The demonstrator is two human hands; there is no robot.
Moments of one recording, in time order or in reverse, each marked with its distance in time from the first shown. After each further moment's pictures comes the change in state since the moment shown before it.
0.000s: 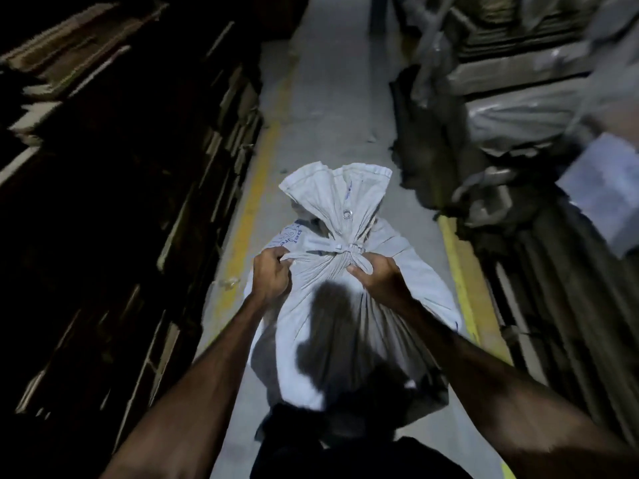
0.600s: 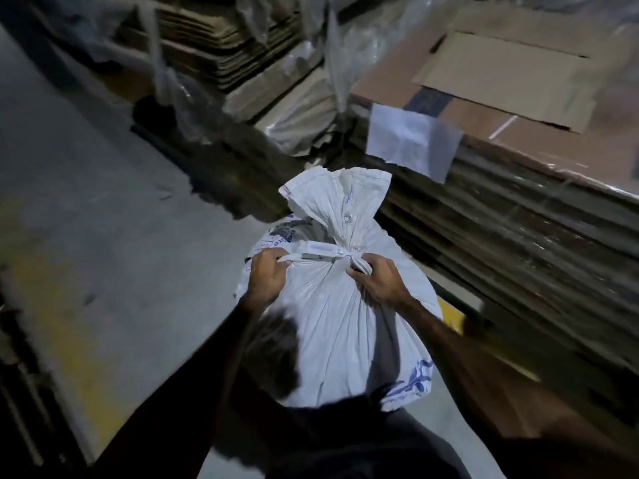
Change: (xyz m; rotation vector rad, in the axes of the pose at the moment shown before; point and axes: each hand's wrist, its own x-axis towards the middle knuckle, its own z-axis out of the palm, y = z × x) left_hand 0.287 0.117 0.181 -0.081 -0.653 0.702; right_hand 0.096 0.064 -0.070 0.105 0.616 0.572
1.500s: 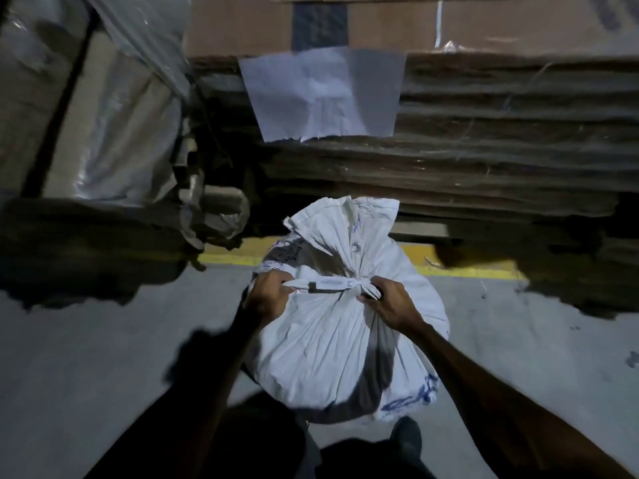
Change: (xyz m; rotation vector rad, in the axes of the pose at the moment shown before) left_hand 0.296 -0.124 0.219 0.266 -0.806 0.324; right_hand 0.150 0.156 0.103 0.075 0.338 0.455
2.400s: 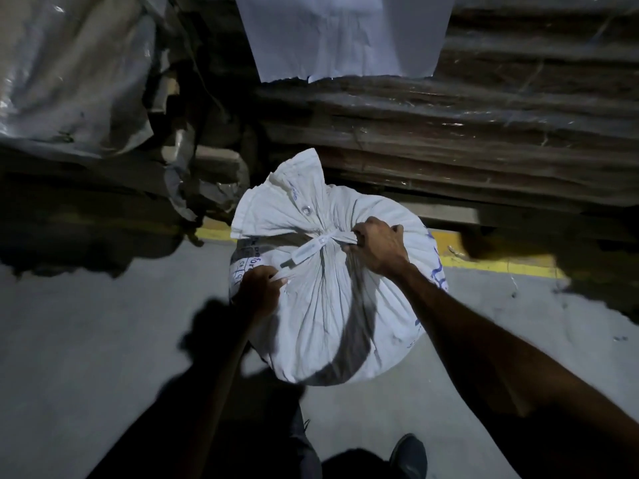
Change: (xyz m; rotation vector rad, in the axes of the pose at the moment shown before) left_hand 0.038 -0.068 0.095 -0.122 0.251 -0.098; right_hand 0.133 0.012 0.042 -0.459 -0.002 -0.069
